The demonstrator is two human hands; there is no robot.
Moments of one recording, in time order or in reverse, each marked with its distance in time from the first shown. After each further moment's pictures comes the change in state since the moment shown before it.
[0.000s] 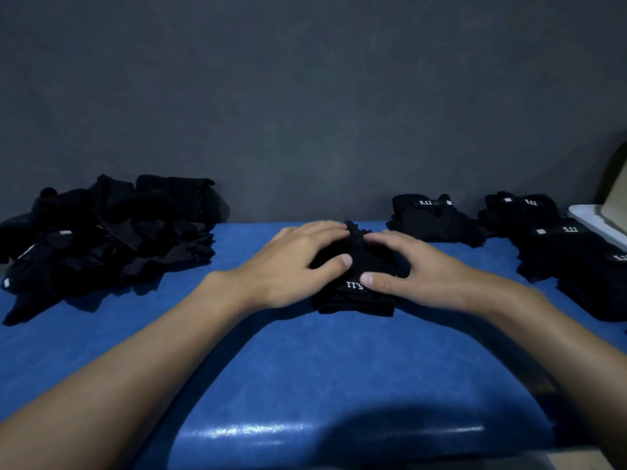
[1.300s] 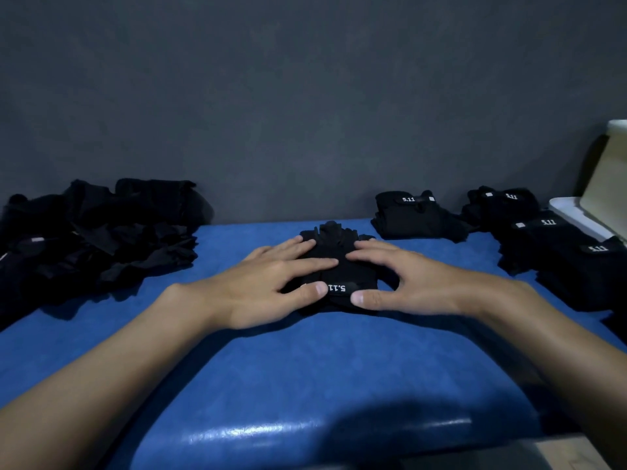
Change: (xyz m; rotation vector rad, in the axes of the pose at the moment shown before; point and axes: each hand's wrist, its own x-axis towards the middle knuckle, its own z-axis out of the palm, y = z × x) left_hand -0.022 -0.005 -0.001 0.081 -0.295 -0.037; right_hand -0.011 0.006 -0.007 -0.040 -0.187 0.002
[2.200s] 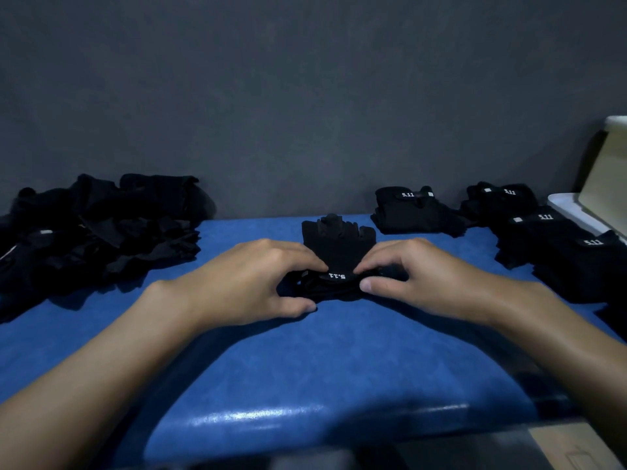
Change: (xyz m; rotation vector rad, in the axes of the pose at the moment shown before) left_hand -0.021 0.016 -0.015 0.084 0.231 0.147; right_hand -0.013 -0.002 0.001 0.004 0.195 -0.208
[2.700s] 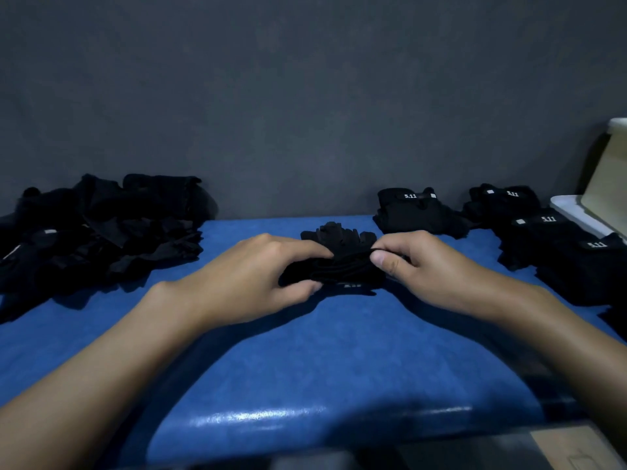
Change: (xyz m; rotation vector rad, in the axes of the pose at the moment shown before) left_hand -0.001 0.003 -0.001 -0.089 0.104 0.000; right_hand 0.000 -0.004 -0.003 0.104 0.080 0.058
